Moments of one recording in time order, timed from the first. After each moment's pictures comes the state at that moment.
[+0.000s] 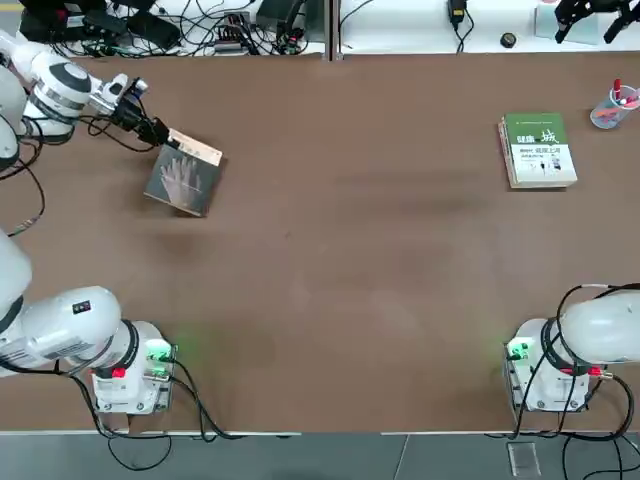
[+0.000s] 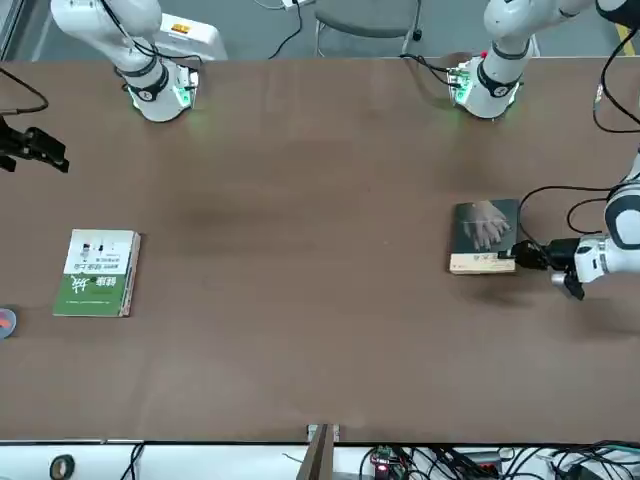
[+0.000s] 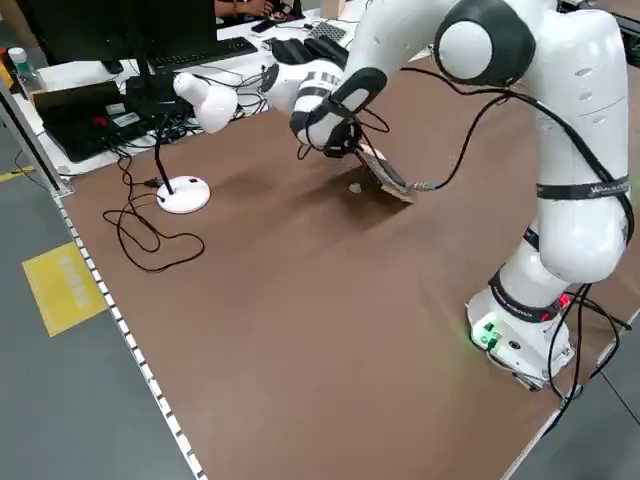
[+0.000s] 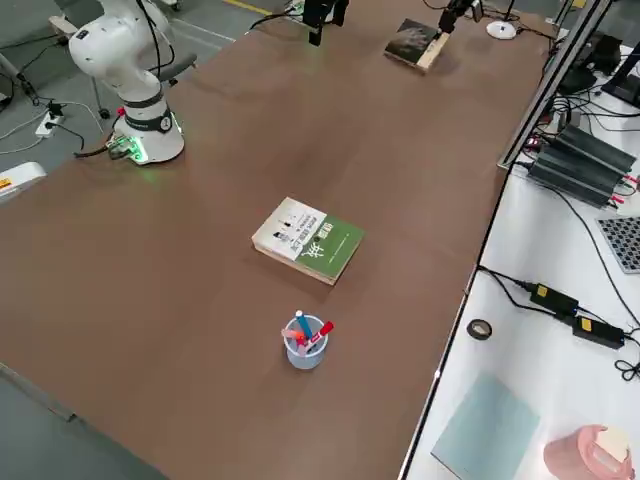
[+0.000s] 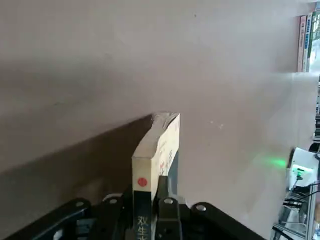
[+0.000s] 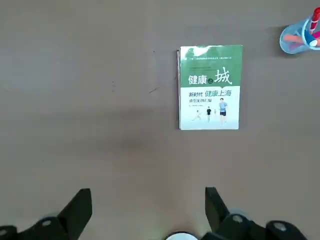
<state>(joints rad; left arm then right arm) 0.34 0.54 -0.20 -1.85 -0.65 1.92 0.79 0.04 -0.02 0.05 -1.53 0.02 1.44 0.13</state>
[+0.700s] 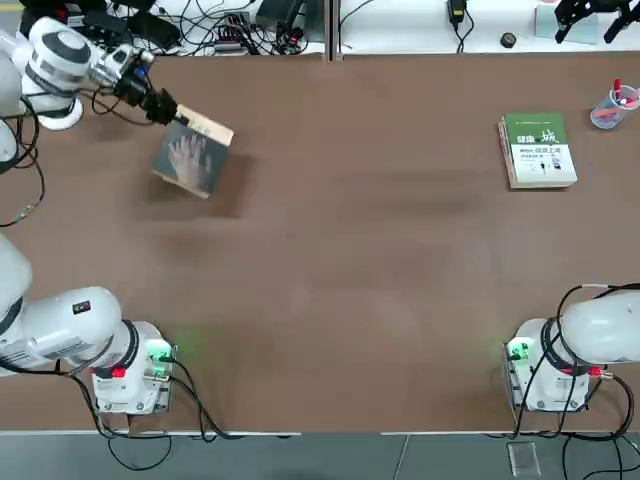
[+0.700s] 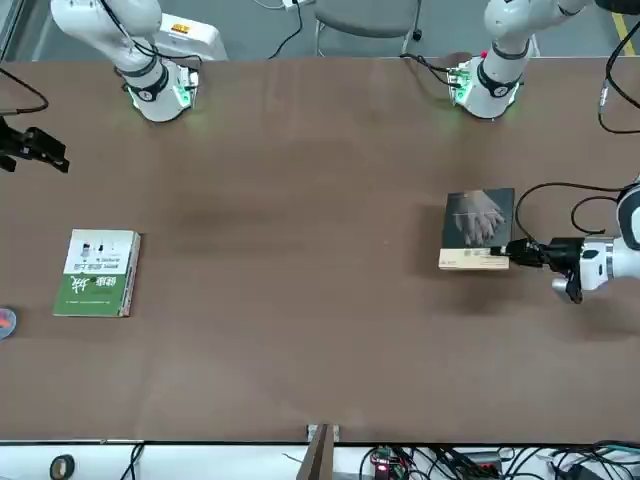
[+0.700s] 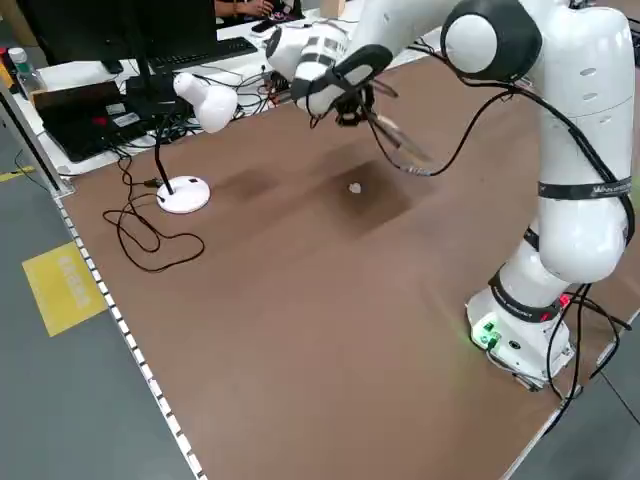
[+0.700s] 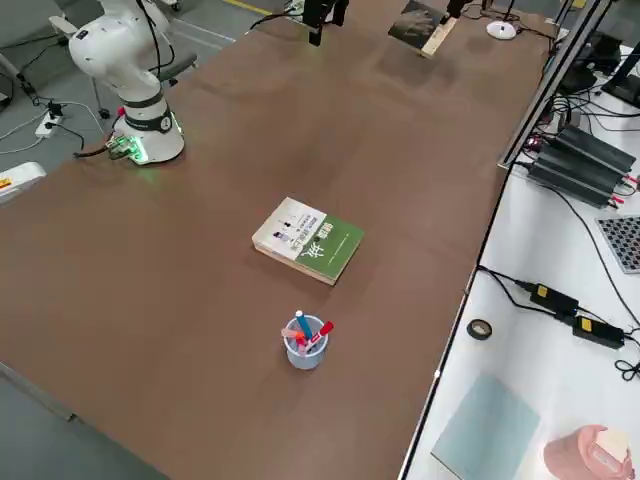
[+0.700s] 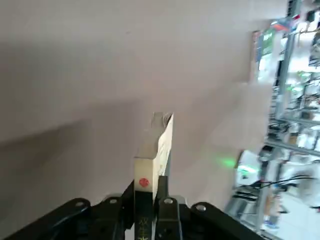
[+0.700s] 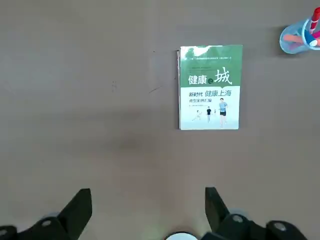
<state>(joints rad) 0.34 0.52 -0.29 -1.70 -0.71 1.74 0.53 0.04 -0.02 0.05 -1.53 0.02 1.44 0.13</state>
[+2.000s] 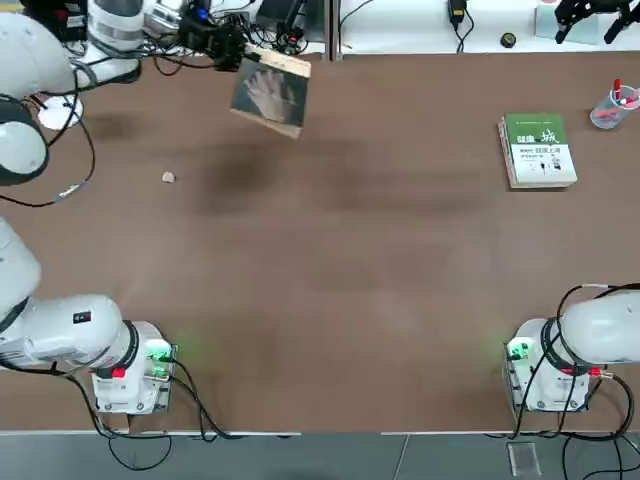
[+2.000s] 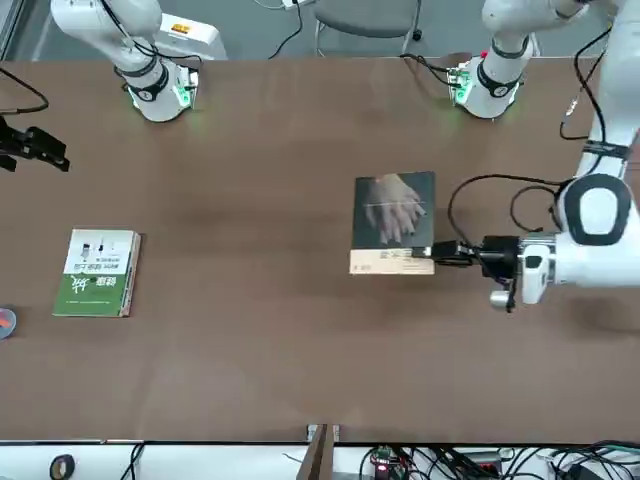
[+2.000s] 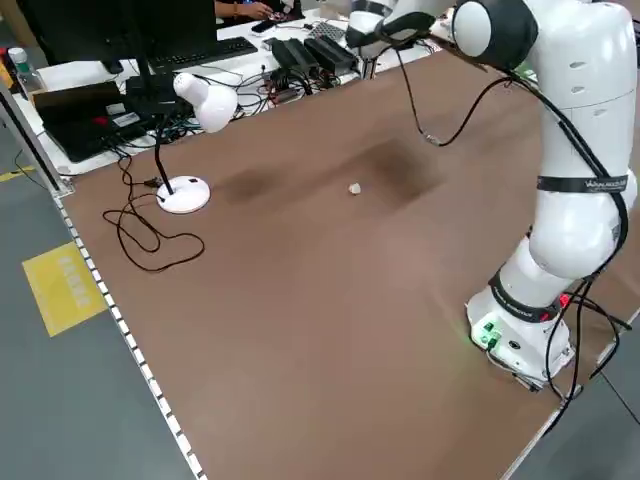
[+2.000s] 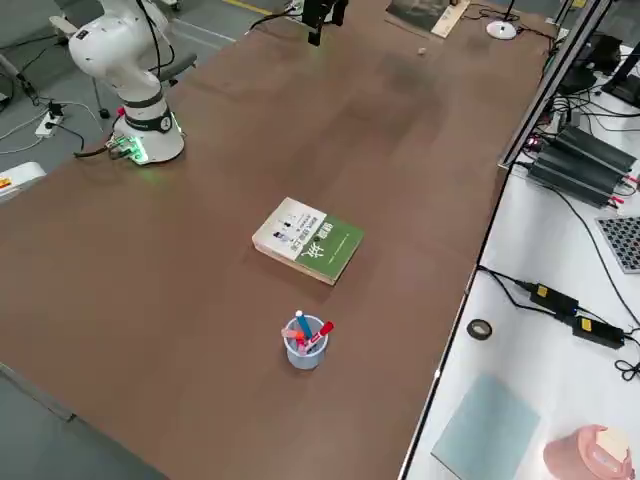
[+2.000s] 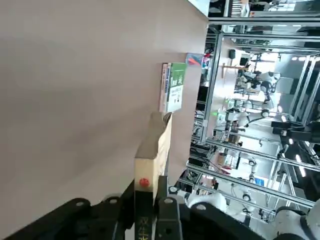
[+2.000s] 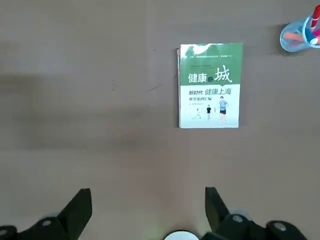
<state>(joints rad) 0.12 0.52 -0.41 -1.54 -1.02 1.87 0.23 0.04 -0.02 0.05 -1.53 0.02 1.43 0.13</state>
